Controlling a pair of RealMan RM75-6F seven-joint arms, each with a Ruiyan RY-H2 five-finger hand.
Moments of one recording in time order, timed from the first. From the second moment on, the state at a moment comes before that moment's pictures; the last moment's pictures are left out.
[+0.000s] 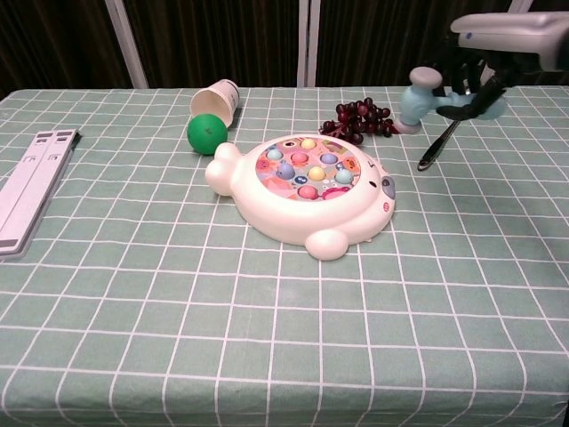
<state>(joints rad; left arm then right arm) 0.03 -1.18 -0.01 -1.57 1.48 1.56 0.16 0.80 -1.28 0.23 -1.49 -1.19 0.74 -0.13</state>
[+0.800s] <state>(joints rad) 0.03 -1.19 -0.01 -1.53 1.46 1.54 0.12 1.20 -1.58 0.20 -1.20 -0.62 0.59 -0.49</state>
